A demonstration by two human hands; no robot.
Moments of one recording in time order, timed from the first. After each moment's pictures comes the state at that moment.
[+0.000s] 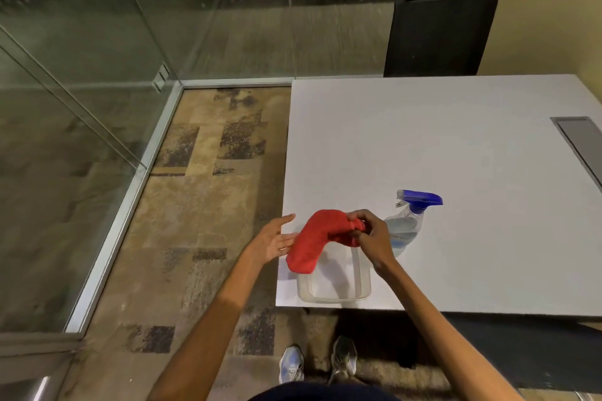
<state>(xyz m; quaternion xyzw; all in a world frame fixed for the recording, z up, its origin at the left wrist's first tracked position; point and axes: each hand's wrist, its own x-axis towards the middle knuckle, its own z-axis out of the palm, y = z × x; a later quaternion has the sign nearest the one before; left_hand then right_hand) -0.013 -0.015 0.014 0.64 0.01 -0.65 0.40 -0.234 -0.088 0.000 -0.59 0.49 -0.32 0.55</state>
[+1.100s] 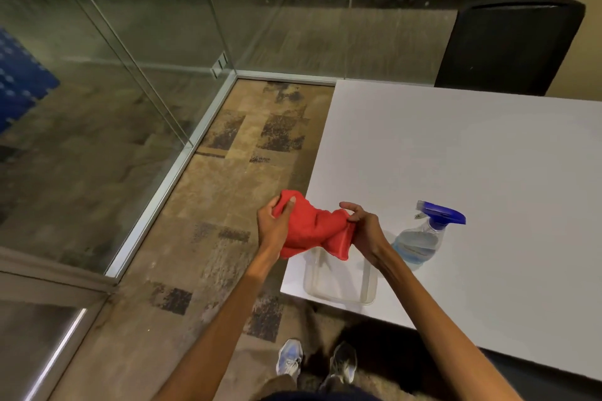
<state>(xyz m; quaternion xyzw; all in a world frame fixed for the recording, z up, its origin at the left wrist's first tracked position) -0.041 0.010 0.031 0.77 -0.14 -0.24 0.57 -0.199 -0.103 0.020 -0.41 0.41 -0.18 0.79</state>
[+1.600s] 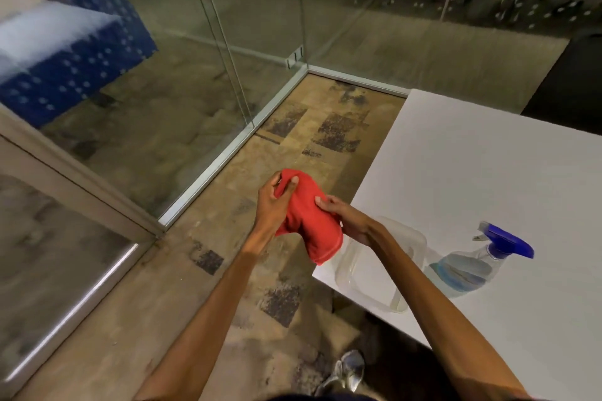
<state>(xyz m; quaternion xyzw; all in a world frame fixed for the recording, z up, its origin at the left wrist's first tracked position) -0.005 0.101 0.077 0.72 -0.18 -0.15 0.66 -0.104 -0.048 0.053 -0.58 0.21 0.13 0.77</state>
